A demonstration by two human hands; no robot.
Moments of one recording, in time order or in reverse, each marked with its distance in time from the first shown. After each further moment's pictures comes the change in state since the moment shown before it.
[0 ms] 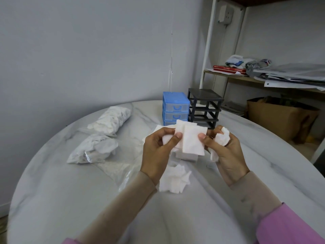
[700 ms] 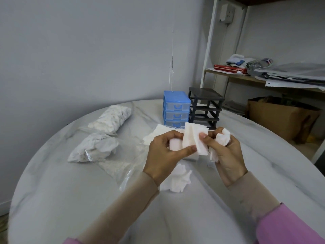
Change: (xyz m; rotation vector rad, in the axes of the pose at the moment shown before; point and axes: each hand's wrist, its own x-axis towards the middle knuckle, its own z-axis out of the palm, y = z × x) left_hand -0.005 0.001 0.002 0.199 -0.148 0.046; right_hand 0.000 0.008 0.000 0.020 0.091 0.010
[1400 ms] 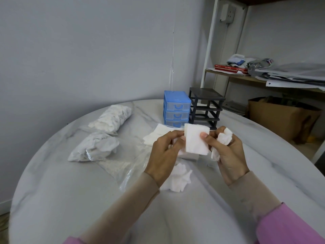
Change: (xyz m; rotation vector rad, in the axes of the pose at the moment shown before) left_hand 0.002 -0.008 0.002 0.024 -0.026 -0.024; right_hand 0.003 0.002 -0.004 -0.007 -0.002 -0.020
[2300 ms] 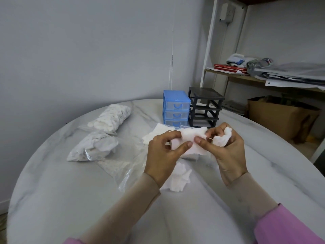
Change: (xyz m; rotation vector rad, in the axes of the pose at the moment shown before) left_hand -0.004 0.004 0.001 -0.002 0.102 0.061; right_hand -0.008 -0.006 0.005 -0.138 -0.038 -0.203
